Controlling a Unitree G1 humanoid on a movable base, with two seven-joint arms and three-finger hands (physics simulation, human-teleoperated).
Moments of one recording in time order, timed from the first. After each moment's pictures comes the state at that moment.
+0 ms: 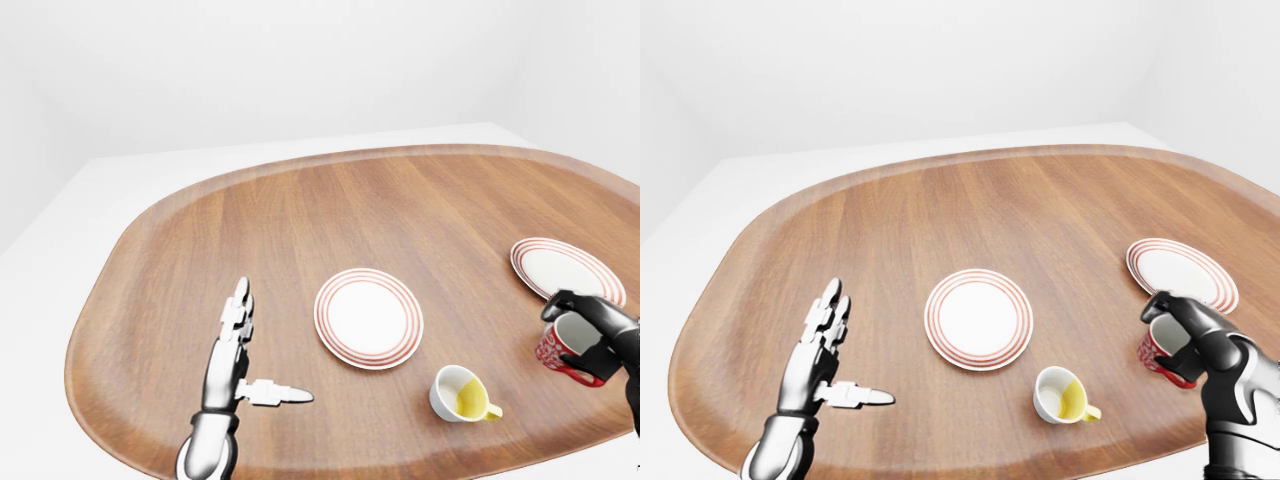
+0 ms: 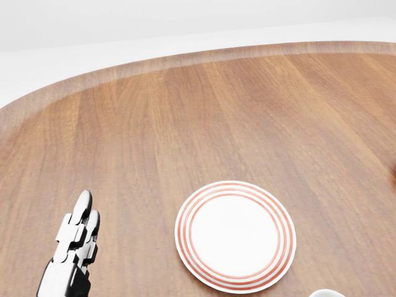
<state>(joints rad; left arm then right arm) 0.40 0.04 -0.09 -0.36 0.05 -0.09 -0.08 -0.08 -0.68 -0.47 0.41 -0.75 0.09 0.54</state>
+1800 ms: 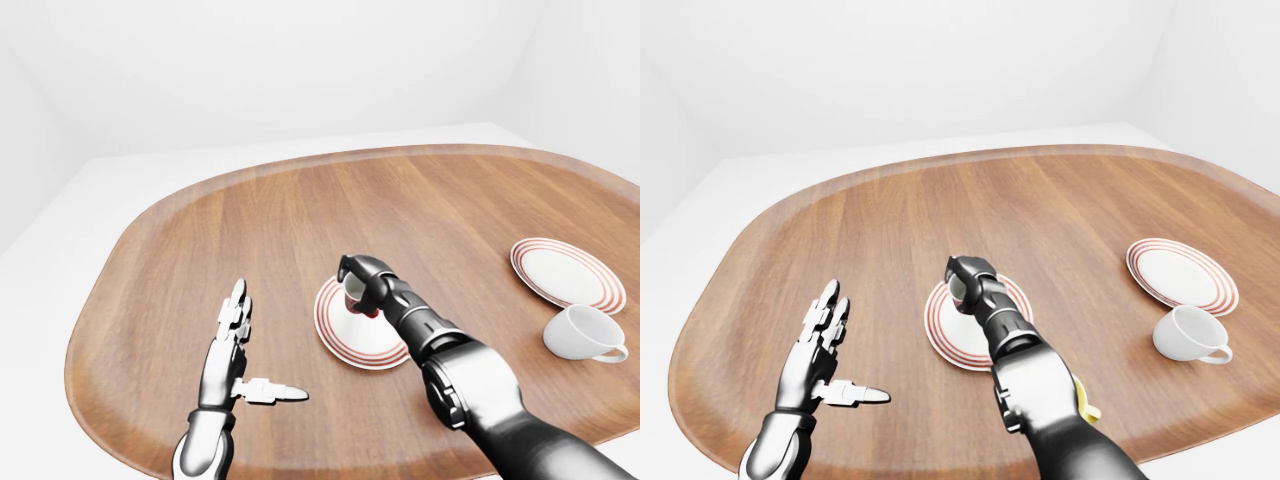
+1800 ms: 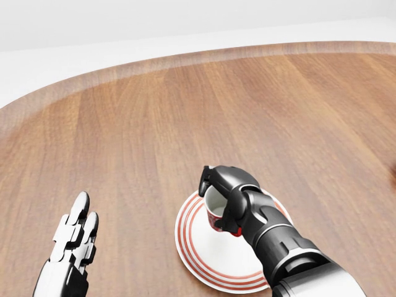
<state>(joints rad) 0.38 0.02 -0.04 -0.32 0.01 -0.09 -0.13 -0.95 -0.01 0.03 1.38 -0.98 -0.01 0.00</state>
